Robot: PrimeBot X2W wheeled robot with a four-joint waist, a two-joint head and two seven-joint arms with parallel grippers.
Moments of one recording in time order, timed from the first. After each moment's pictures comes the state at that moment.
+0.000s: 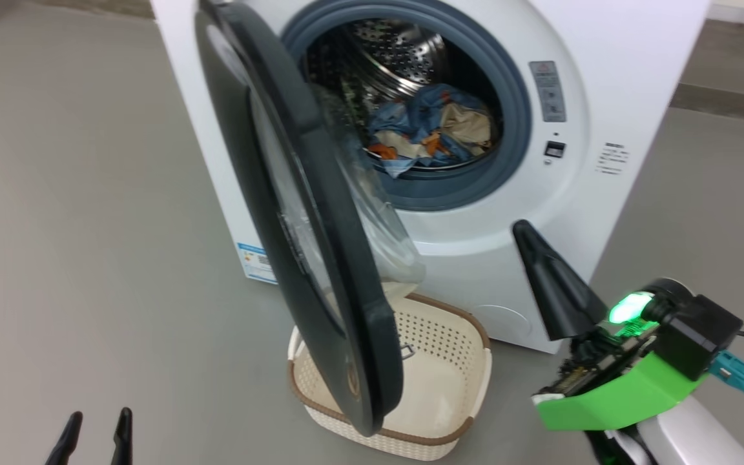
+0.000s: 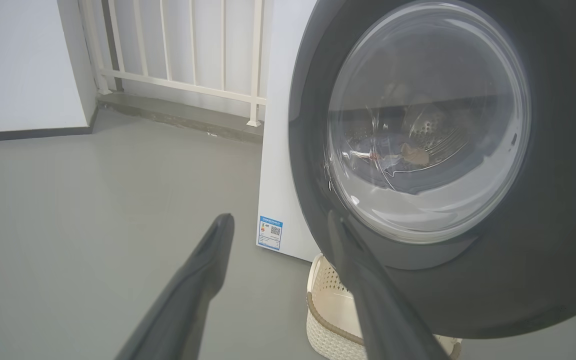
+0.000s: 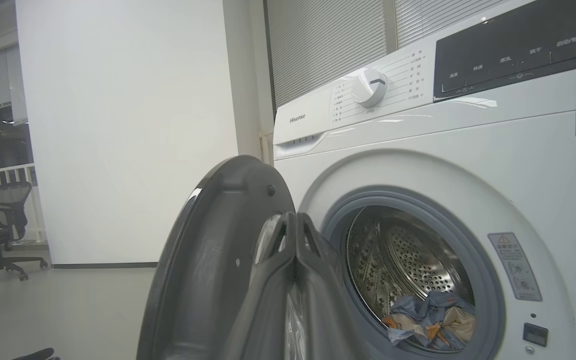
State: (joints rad) left arm 0.13 0.30 -0.06 0.19 -0.50 -0.13 -0.25; right arm -0.21 -0.22 0.37 -0.09 0.47 0.13 -0.25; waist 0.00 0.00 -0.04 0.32
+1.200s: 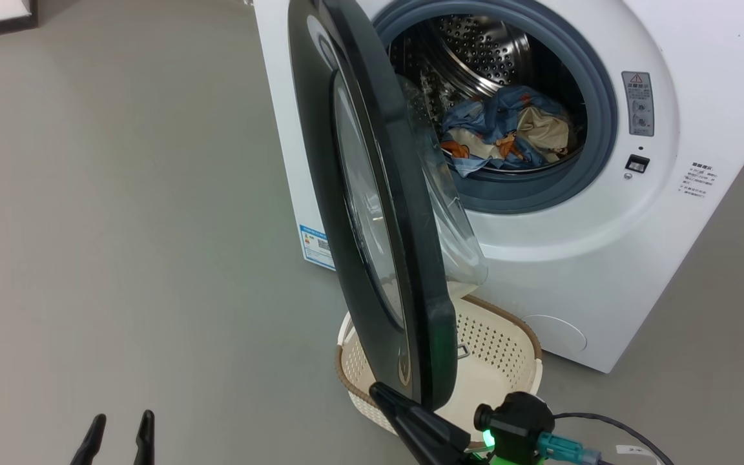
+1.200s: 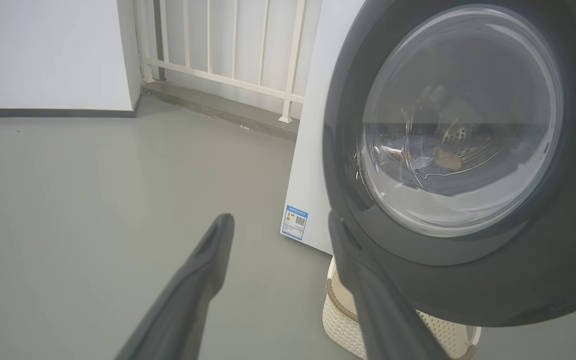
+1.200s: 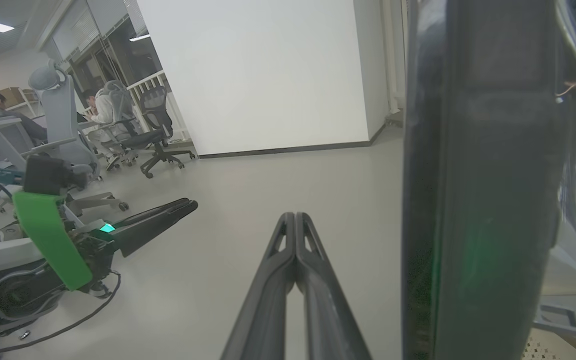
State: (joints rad) left arm 0.13 0.27 -0.09 0.19 -0.50 -0.13 -0.25; right arm -0.22 -0.16 0.80 0.16 0.56 0.13 -0.25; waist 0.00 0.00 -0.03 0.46
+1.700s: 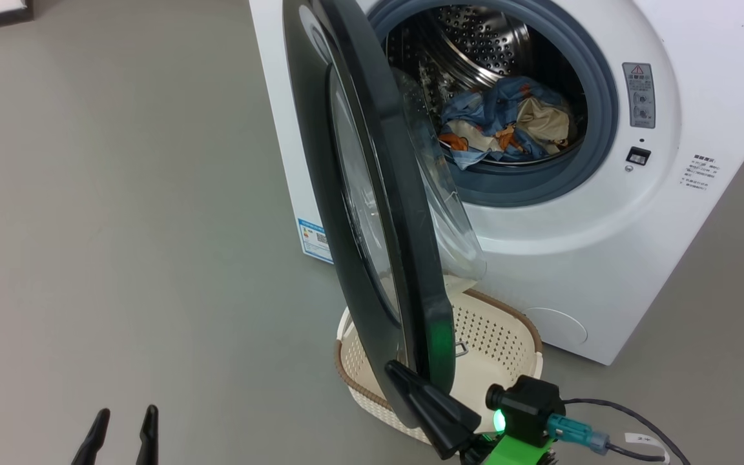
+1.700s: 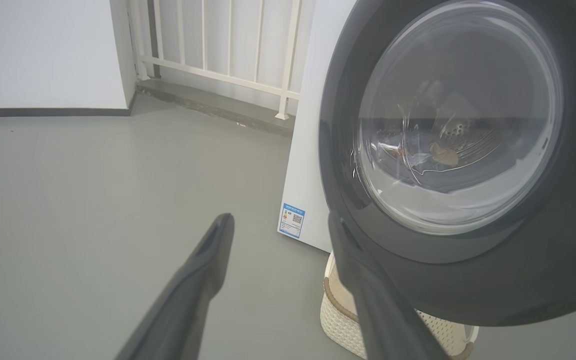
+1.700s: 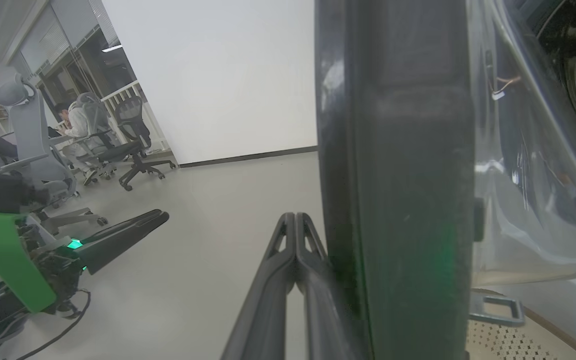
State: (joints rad) left arm 0.12 0.27 -0.10 0.19 -0.50 -0.13 -0.25; right arm -0.22 -0.14 0.73 0.20 0.55 0.13 -0.25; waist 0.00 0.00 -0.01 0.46
